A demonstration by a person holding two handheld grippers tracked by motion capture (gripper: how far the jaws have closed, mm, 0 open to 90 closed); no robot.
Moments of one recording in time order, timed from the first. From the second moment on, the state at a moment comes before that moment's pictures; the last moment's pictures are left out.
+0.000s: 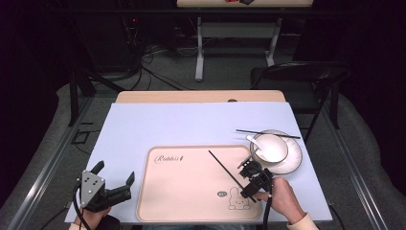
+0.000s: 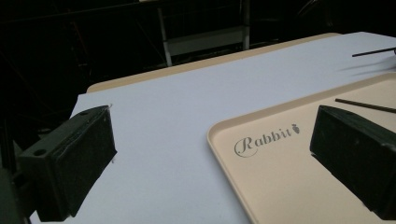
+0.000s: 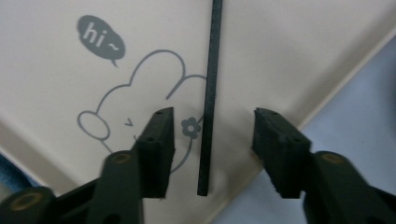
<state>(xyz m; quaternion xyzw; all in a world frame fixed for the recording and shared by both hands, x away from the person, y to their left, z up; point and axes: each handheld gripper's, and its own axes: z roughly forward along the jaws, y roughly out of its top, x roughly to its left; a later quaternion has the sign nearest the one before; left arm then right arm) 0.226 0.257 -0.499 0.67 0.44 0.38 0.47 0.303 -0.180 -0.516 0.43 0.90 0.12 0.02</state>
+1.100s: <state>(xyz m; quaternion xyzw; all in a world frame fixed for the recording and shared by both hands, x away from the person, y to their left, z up) 0.226 0.257 -0.499 0.66 0.44 0.38 0.47 0.346 -0.272 -0.419 0.24 0.94 0.16 0.18</state>
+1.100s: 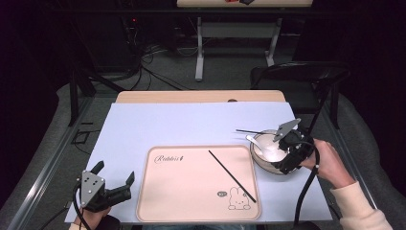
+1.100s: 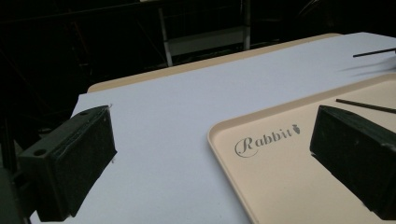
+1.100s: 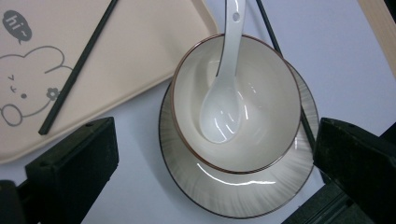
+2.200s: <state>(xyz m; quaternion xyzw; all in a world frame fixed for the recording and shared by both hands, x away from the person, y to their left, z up) 0.227 0.257 -0.499 0.66 0.44 0.38 0.47 0.482 -0.315 -0.443 0.25 0.96 0.07 0.13</state>
